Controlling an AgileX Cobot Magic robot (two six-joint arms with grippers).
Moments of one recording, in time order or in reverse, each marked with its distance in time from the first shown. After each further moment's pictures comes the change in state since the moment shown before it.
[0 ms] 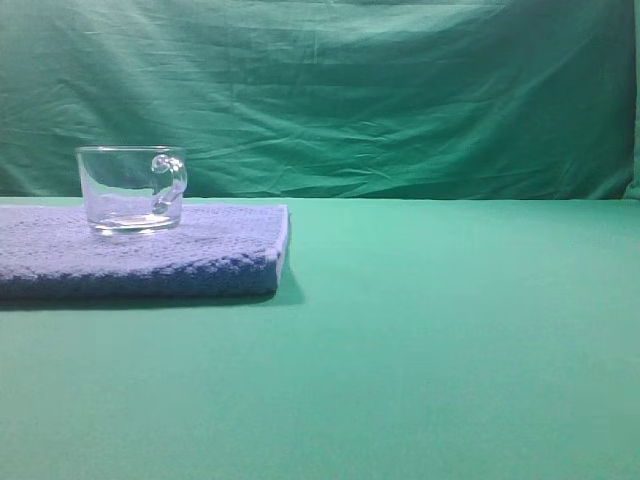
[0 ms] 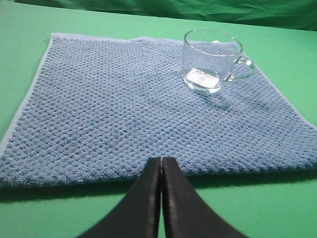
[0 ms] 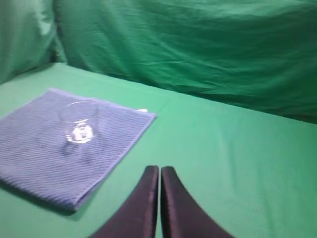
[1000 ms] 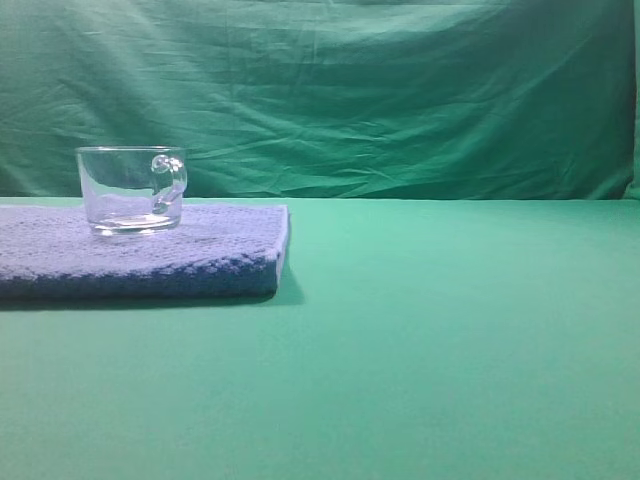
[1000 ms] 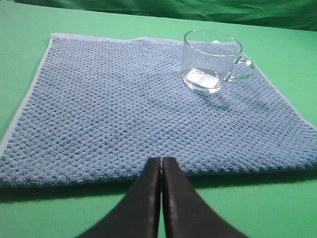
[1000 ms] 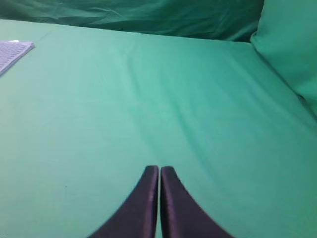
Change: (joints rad) left arm 0.000 0.000 0.000 0.000 0.000 0.000; right arm -0.163 -0.137 0.350 -0.041 -0.107 -0.003
